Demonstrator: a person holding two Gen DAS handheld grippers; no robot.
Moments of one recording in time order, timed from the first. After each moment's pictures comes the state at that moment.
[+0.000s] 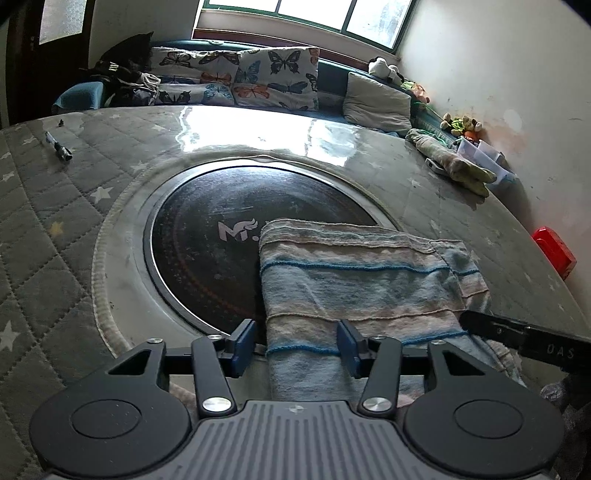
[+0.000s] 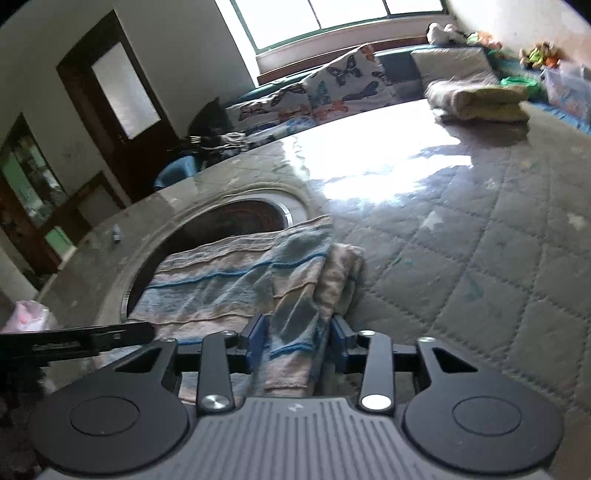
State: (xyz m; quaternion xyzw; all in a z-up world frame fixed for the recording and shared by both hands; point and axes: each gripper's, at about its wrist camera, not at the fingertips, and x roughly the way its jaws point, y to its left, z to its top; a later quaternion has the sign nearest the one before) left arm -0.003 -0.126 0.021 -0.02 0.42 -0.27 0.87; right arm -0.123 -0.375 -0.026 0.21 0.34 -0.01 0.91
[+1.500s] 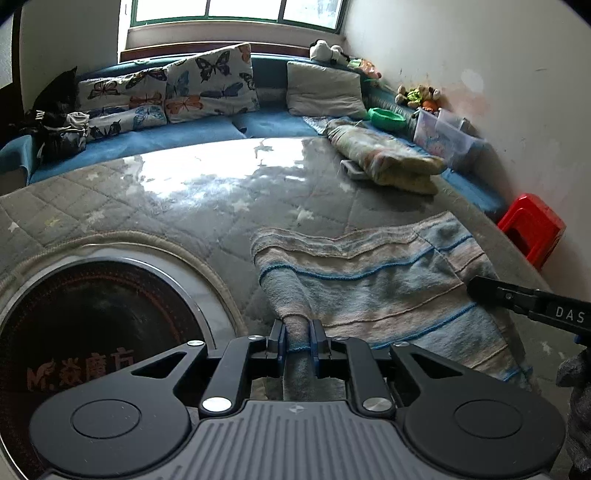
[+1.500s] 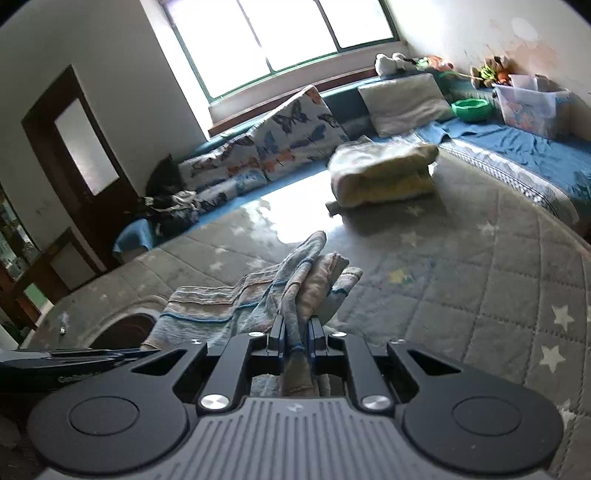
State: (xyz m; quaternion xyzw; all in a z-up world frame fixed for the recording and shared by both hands) left arm 0.034 -0.332 0.044 0.06 0.41 -0.31 0.86; right arm -0.104 -0.543 0.000 0.23 0.29 -0.09 0.93
